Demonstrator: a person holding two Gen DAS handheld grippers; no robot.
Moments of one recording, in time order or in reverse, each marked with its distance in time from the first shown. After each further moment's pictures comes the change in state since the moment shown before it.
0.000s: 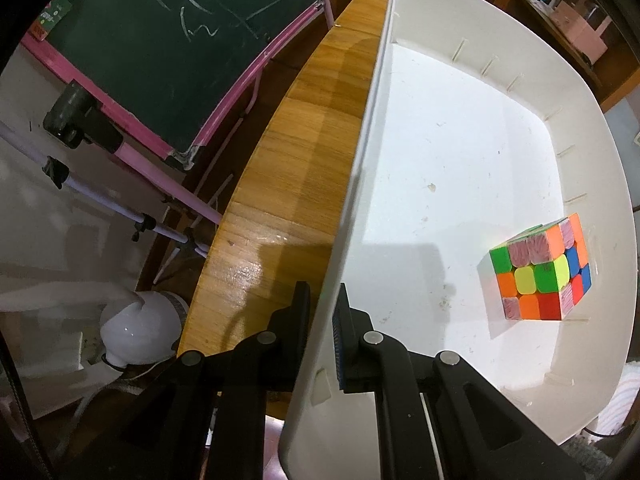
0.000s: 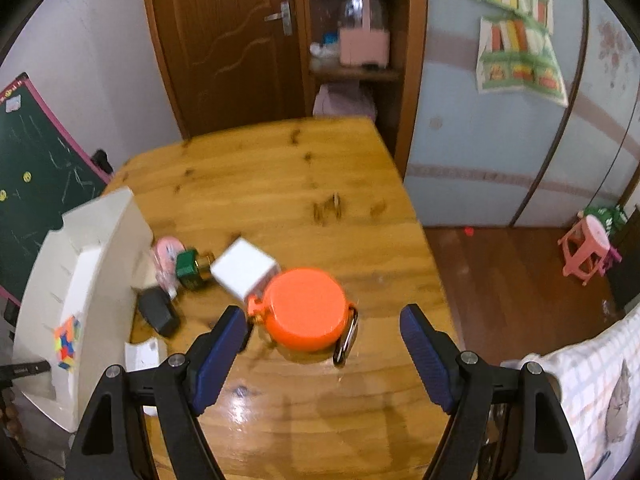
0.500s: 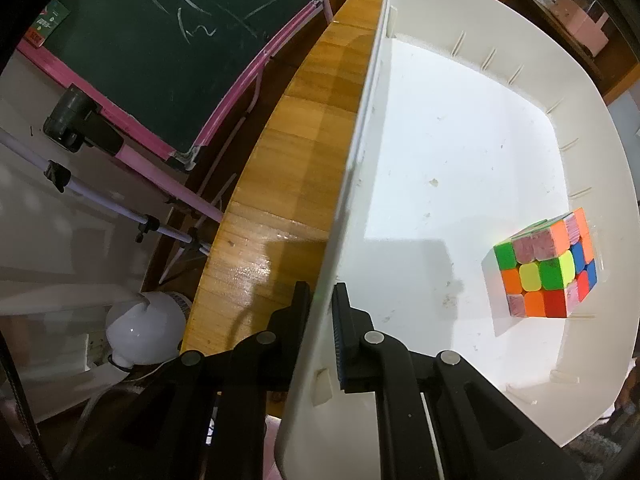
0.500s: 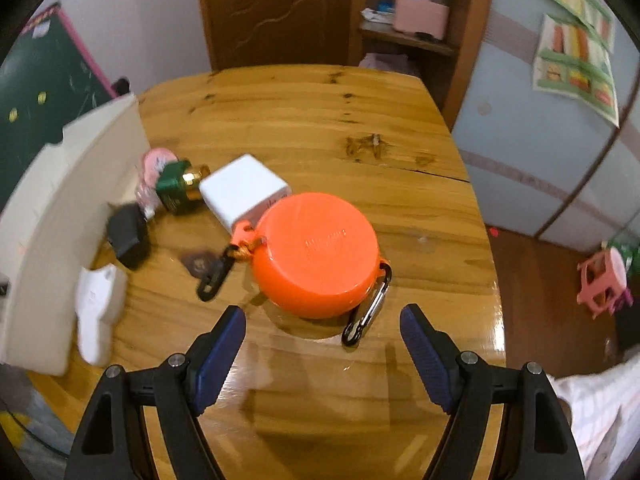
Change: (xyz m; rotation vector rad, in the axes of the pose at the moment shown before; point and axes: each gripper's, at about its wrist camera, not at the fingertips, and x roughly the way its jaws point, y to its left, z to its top) left arm 0.002 -0.006 0.003 0.011 0.018 0.024; right arm 0.069 0.009 -0.033 -0.205 0.087 0.047
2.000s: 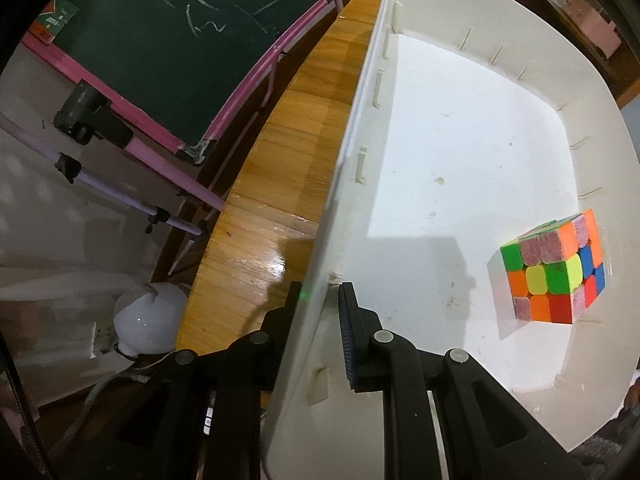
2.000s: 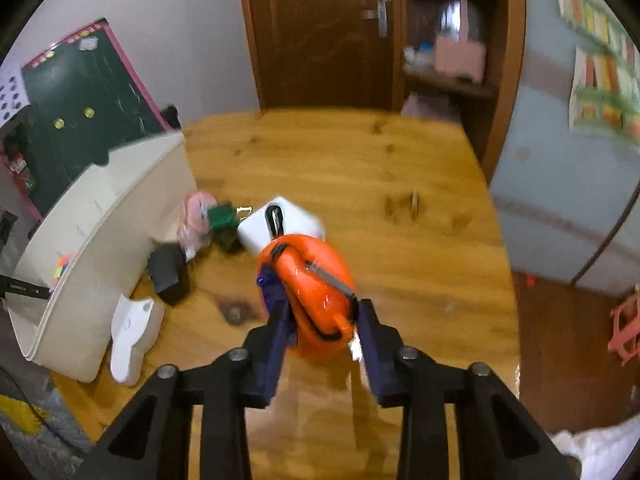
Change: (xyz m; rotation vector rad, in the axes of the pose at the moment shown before) left arm -0.001 -0.012 -0.003 -0.022 0.010 0.043; right arm -0.014 -0.005 0.018 -0.049 -0.140 0.151
